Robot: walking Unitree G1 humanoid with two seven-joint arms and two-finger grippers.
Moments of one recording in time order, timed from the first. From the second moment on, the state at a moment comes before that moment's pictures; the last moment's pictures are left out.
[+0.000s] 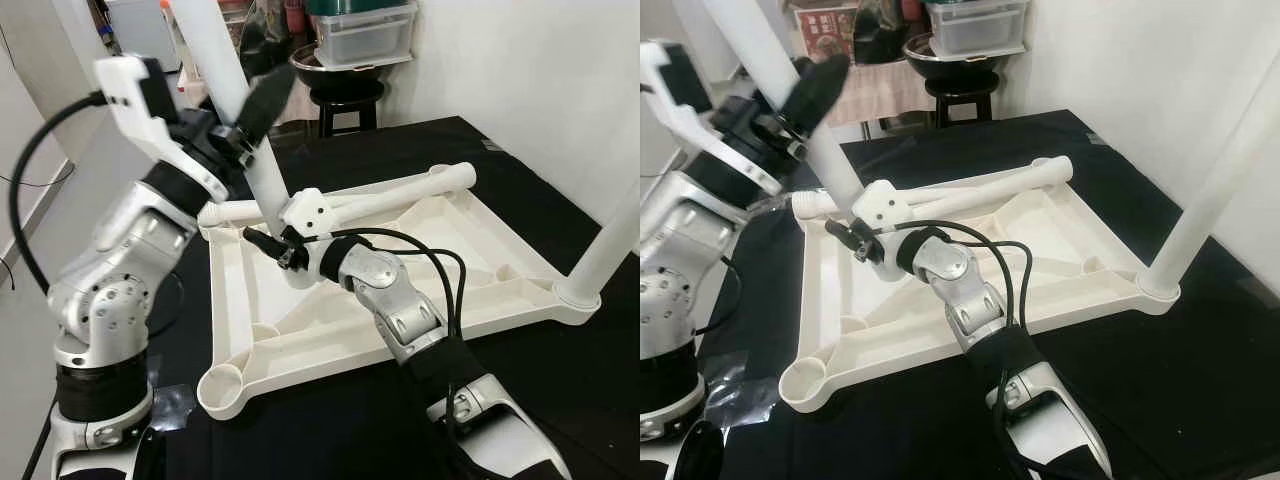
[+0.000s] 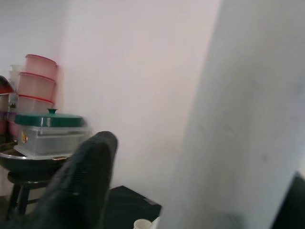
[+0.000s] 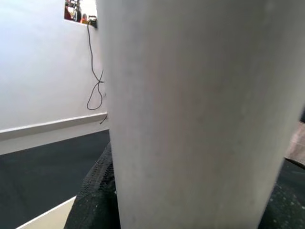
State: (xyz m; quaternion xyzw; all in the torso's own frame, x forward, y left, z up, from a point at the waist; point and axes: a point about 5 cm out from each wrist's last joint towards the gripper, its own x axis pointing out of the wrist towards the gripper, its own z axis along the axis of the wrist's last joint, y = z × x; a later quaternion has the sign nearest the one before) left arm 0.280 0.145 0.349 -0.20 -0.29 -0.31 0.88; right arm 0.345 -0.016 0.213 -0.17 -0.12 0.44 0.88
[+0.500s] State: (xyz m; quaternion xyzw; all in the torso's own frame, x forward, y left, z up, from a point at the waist) left arm 0.274 0.234 0.347 -0.16 -0.31 -0.12 0.93; right arm 0.366 -0.042 0.219 -0.03 -0.09 0.35 0.93
